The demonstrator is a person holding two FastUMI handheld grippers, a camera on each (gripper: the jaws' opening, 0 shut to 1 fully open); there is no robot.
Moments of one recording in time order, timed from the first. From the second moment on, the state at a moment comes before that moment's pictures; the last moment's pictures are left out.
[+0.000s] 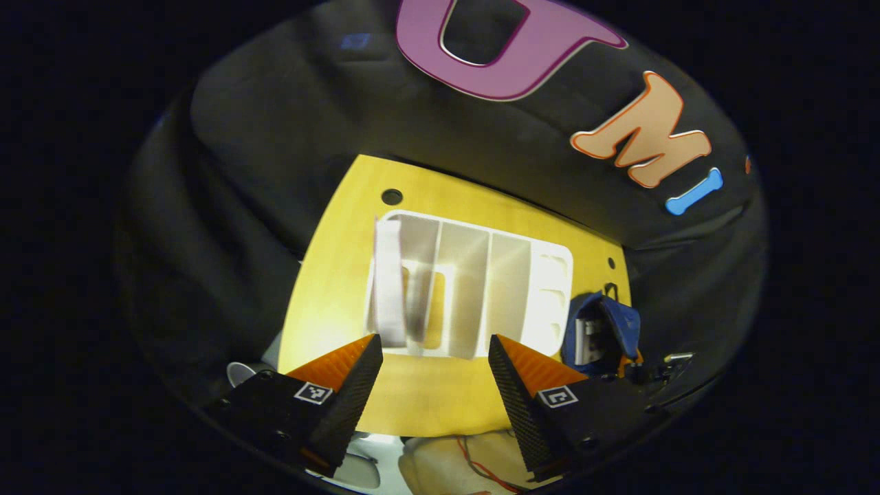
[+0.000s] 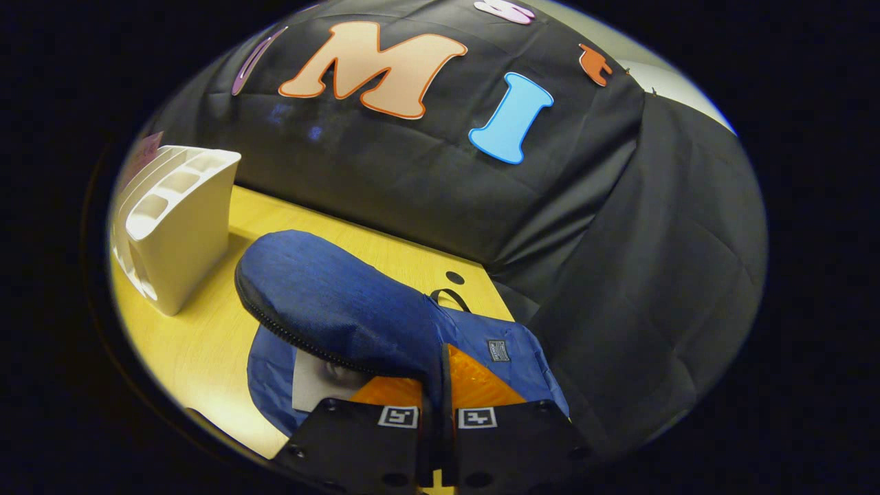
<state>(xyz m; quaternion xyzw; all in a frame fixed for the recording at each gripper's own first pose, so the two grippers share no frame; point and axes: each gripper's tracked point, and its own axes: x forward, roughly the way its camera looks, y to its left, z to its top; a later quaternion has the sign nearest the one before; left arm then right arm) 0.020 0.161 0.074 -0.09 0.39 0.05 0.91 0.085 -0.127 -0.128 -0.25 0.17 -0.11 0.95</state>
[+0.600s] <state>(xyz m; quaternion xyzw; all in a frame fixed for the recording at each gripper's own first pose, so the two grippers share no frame) 0.089 0.189 0.002 -0.14 0.47 0.05 0.87 0.081 -0.122 -0.134 -0.26 0.18 -0.14 0.94</state>
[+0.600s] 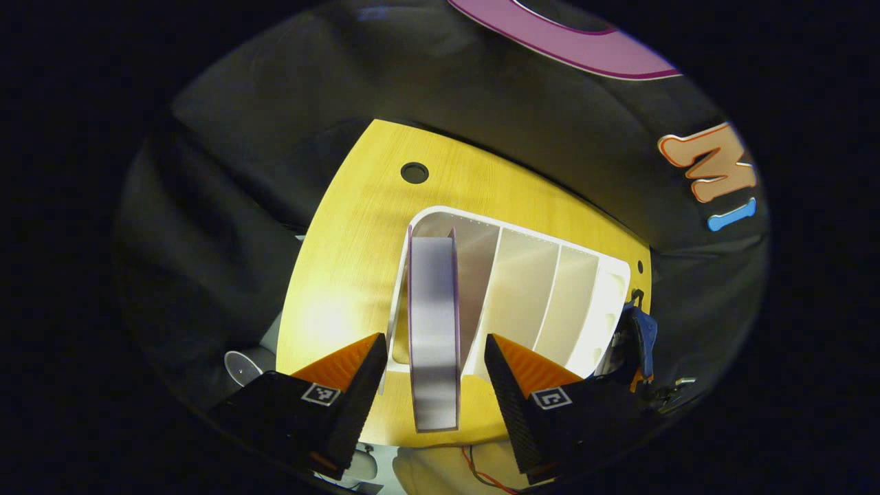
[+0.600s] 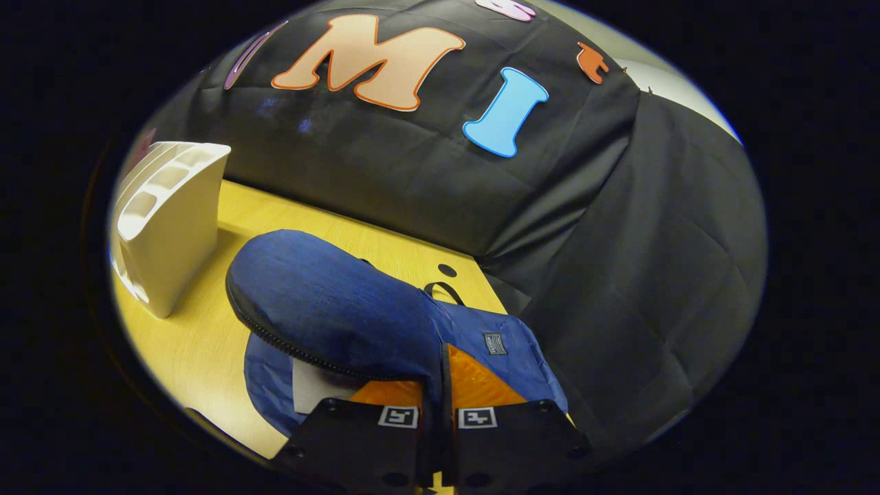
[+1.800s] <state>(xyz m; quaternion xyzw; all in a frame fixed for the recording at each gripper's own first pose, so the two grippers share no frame) 0.079 0.178 -0.045 -0.12 0.57 0.13 0.80 0.075 -0.115 -0.139 -0.26 0.19 -0.13 0.94</state>
